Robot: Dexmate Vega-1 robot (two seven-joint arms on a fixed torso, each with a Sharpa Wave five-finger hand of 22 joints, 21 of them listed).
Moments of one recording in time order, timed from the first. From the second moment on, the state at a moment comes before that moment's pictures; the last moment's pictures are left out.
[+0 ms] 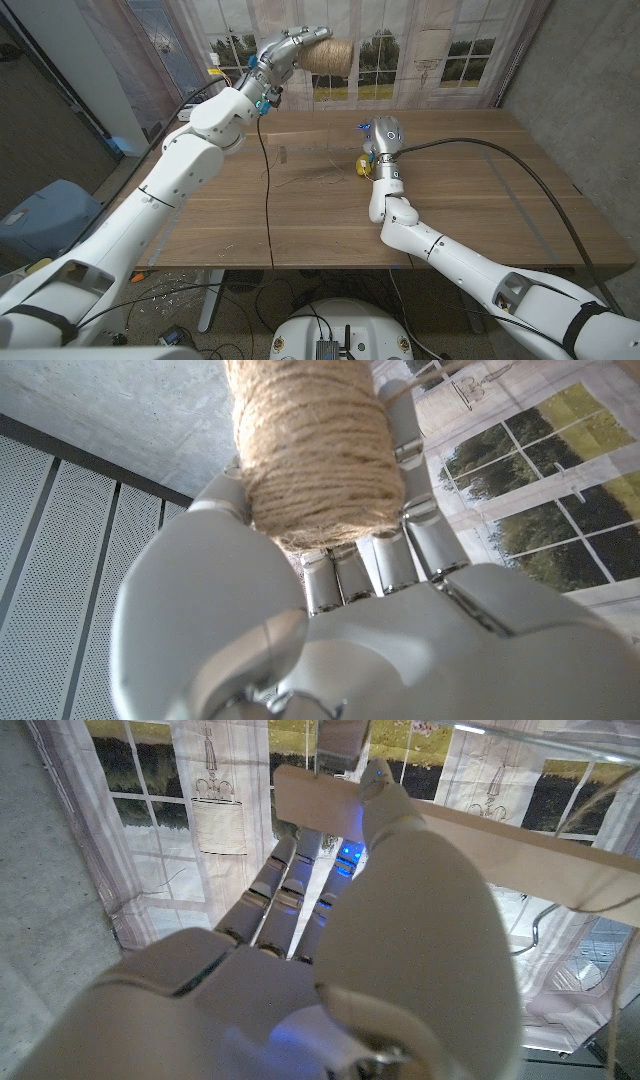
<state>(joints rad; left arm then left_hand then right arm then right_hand) 0.72 0.64 0.35 -2.00 -0.69 0.04 0.06 1.01 -0.04 0.50 -0.11 0.18 0.93 0.06 0.28 0.46 0.81 -0.06 0.74 0.47 1.06 0.04 0.30 0.58 0.99 -0.10 1.07 0.17 -0.66 -0.32 -0.84 -1.43 -0.65 -0.59 -0.83 1.34 0.05 0.22 -0.16 0.20 1.05 -0.11 0.37 0.21 0.93 -0.10 0.56 0.26 0.81 -0.03 0.28 0.84 0.45 -0.02 0.42 0.20</state>
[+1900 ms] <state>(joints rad) 0.92 0.64 0.38 -1.99 -0.92 0.16 0.13 1.01 -0.04 0.51 -0.10 0.17 0.93 0.07 0.27 0.47 0.81 -0.06 0.74 0.47 1.06 0.04 0.28 0.59 0.99 -0.10 1.08 0.18 -0.70 -0.19 -0.52 -1.38 -0.41 -0.33 -1.11 1.34 0.05 0.23 -0.16 0.19 1.05 -0.11 0.37 0.21 0.93 -0.10 0.56 0.26 0.81 -0.03 0.26 0.85 0.46 -0.01 0.43 0.19</state>
